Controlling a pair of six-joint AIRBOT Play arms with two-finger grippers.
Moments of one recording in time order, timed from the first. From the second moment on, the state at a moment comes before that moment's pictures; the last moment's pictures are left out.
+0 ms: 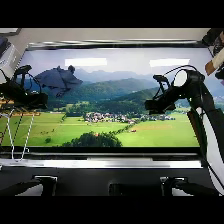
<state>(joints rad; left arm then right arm) 0.00 -1.31 1.45 1.44 -1.56 -1.63 0.14 -1.42 1.40 -1.32 1.52 1.56</state>
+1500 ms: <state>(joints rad) 0.00 -1.50 1.52 1.47 -1.05 -1.77 0.14 -1.42 1.40 -1.32 1.50 1.53</state>
